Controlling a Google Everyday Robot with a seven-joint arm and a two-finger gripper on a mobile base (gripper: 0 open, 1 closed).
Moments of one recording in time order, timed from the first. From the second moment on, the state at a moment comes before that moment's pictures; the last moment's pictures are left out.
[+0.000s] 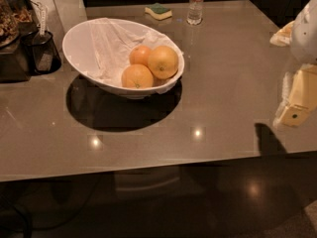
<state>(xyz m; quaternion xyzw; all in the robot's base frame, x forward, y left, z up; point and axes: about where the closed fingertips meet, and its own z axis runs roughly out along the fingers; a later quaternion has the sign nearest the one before) 0.438 -0.217 0.976 -0.60 0.78 -0.03 0.16</state>
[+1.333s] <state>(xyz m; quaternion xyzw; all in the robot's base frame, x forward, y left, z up) 0.498 -0.174 1.002 -0.65 0.73 0.02 0.23</state>
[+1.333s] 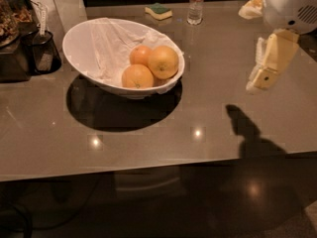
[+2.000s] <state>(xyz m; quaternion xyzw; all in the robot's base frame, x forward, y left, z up) 0.559 -0.151 1.000 -0.68 0.69 0.03 0.24</state>
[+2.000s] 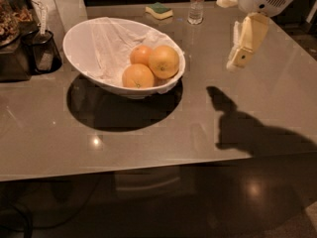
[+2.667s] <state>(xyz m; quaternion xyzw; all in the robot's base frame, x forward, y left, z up) 0.598 -0.128 0.988 -0.69 0.68 0.04 0.24</state>
